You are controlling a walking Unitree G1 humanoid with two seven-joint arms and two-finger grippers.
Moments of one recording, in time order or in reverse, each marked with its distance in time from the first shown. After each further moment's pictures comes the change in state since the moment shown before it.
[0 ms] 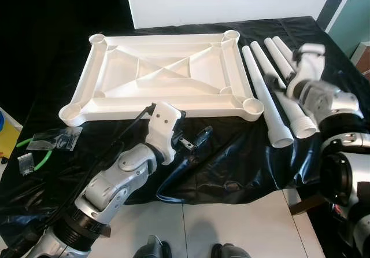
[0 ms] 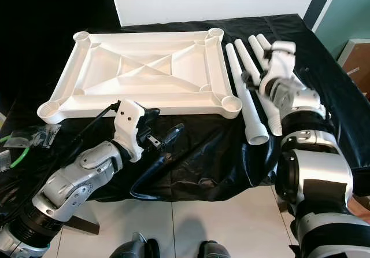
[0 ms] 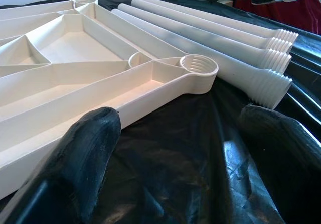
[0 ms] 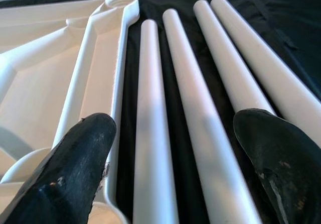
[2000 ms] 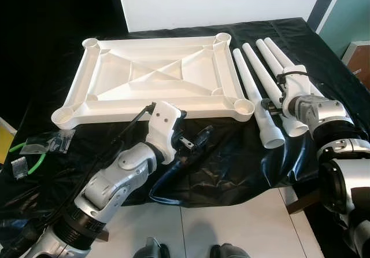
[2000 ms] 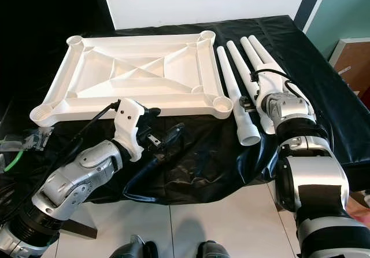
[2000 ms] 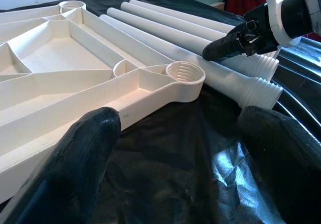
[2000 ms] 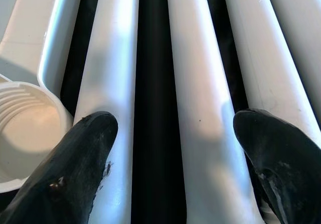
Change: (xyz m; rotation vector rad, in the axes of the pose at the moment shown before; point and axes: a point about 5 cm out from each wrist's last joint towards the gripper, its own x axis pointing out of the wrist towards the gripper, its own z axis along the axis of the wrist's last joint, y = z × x) left arm 0.001 0.000 0.001 -0.014 0.002 -0.008; right arm -0.001 0.006 -0.053 -0.214 0.326 0.005
